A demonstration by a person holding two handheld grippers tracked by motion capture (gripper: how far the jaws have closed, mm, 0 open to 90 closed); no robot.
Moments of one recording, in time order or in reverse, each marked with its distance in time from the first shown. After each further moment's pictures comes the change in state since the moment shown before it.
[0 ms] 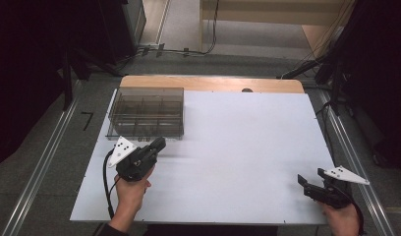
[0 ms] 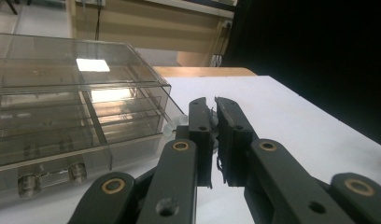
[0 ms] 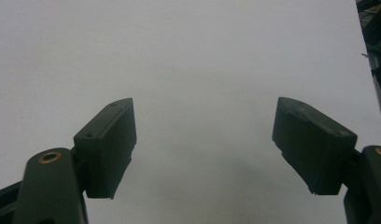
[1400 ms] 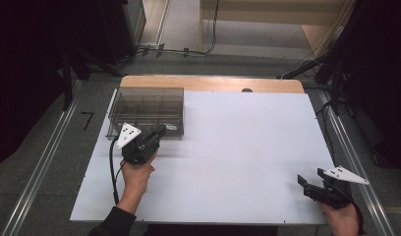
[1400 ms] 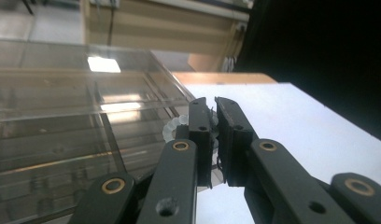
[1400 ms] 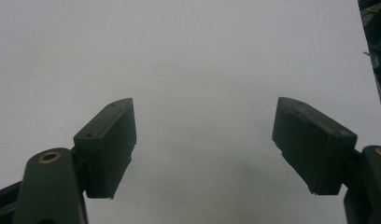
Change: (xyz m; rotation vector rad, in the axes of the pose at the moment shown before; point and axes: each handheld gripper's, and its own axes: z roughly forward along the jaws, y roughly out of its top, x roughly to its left) left arm 0.022 0.008 0.039 0.009 0.043 -0.010; right arm 0.000 0.000 0.001 0.007 0.001 0.000
